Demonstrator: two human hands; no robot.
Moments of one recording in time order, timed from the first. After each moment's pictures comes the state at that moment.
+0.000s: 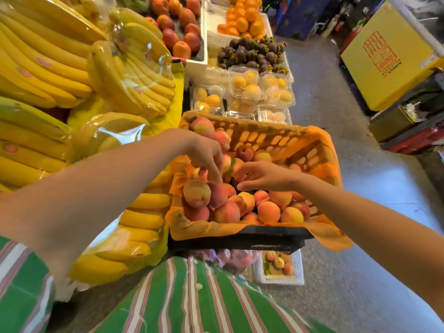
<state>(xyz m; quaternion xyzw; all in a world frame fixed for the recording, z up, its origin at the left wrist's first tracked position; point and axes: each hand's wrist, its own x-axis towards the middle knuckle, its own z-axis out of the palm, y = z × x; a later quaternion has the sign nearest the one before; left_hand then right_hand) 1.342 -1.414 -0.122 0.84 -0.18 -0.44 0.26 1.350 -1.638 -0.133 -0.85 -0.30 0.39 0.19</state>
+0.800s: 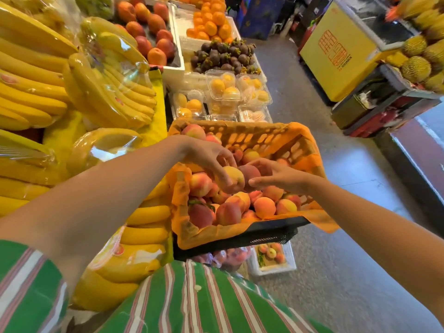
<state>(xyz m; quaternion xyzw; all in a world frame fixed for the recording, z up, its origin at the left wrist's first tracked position) 1.341 -1.411 -0.114 0.78 -0.19 -0.45 0.39 1.325 -1.658 -0.115 -0.85 -0.09 0.39 0.34</state>
